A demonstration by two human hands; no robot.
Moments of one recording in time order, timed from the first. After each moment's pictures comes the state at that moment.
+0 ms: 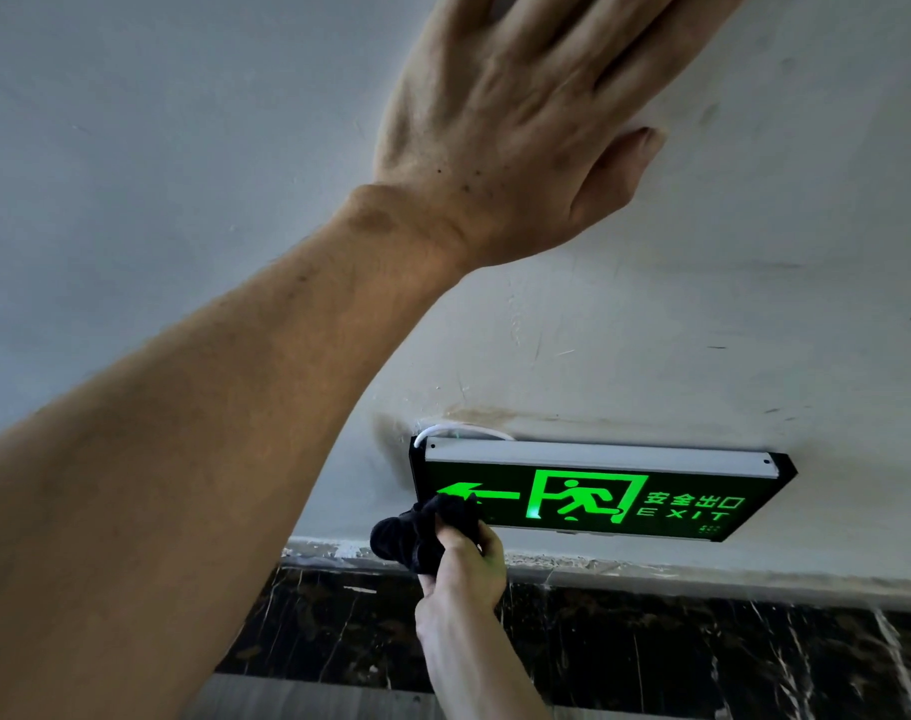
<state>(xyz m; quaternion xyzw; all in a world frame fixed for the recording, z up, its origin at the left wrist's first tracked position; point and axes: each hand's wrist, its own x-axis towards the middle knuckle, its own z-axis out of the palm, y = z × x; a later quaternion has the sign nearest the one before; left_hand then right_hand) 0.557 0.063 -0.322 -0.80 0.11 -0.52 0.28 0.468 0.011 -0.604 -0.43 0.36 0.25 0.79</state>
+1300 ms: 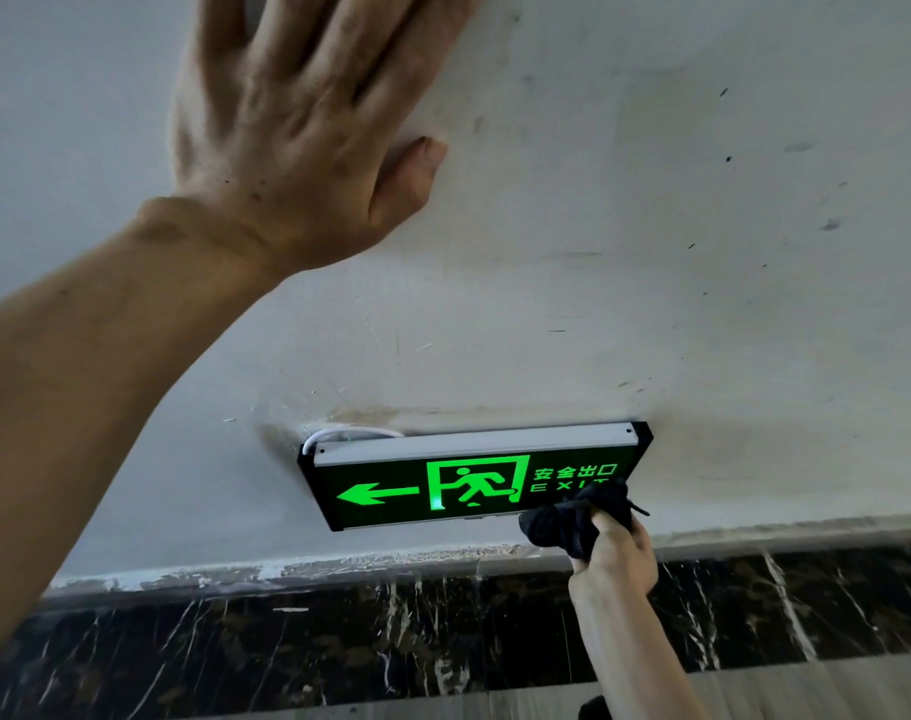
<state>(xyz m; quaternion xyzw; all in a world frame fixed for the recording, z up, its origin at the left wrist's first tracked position) 0.562 0.069 -0.323 -0.78 0.10 -0.53 0.31 0.575 -0.180 -0.625 -0.42 0.43 0.00 0.80</state>
